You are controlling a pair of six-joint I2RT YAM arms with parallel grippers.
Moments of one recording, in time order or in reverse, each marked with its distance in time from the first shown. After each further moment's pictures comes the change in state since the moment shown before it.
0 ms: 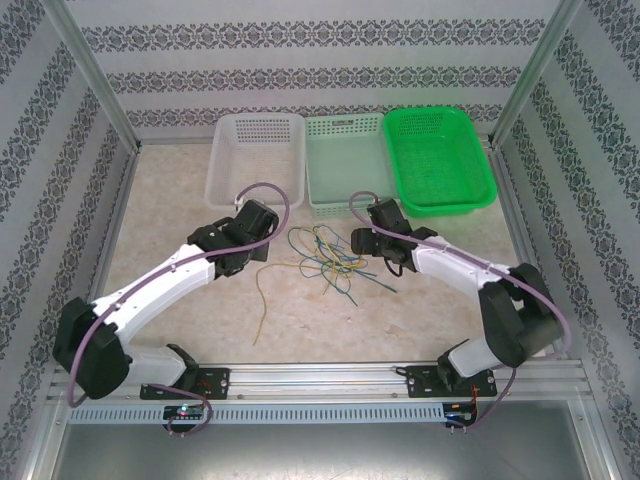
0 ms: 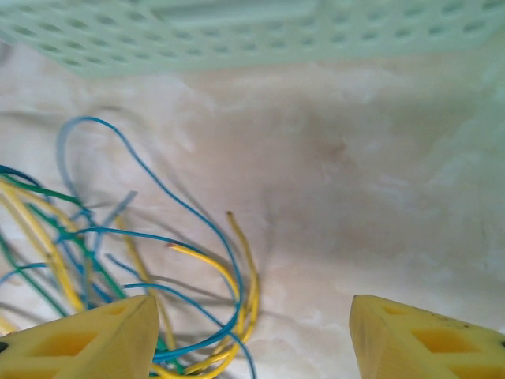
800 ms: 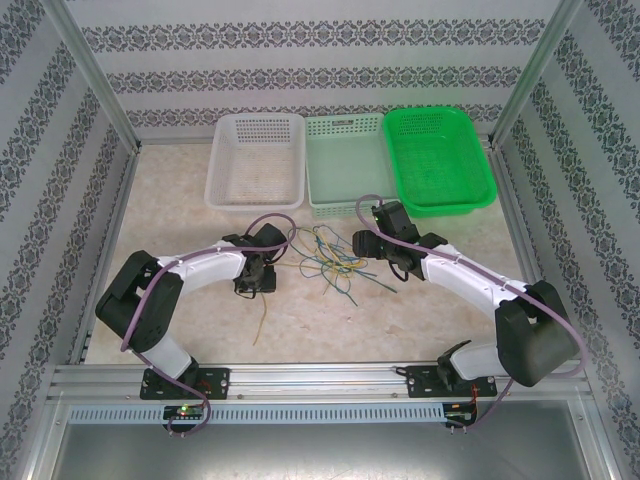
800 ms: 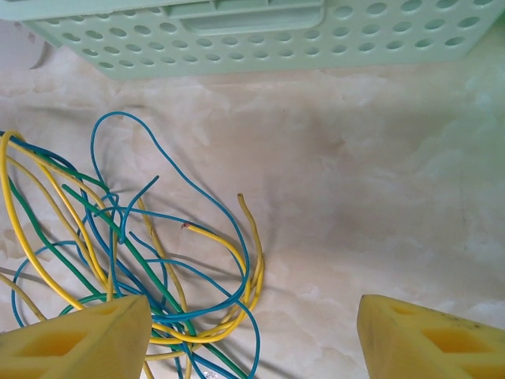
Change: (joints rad) left arm 0.032 0.292 -0.128 0.055 0.285 -0.217; right arm 0.010 -0.089 -0.043 -0.021 -0.002 -0.016
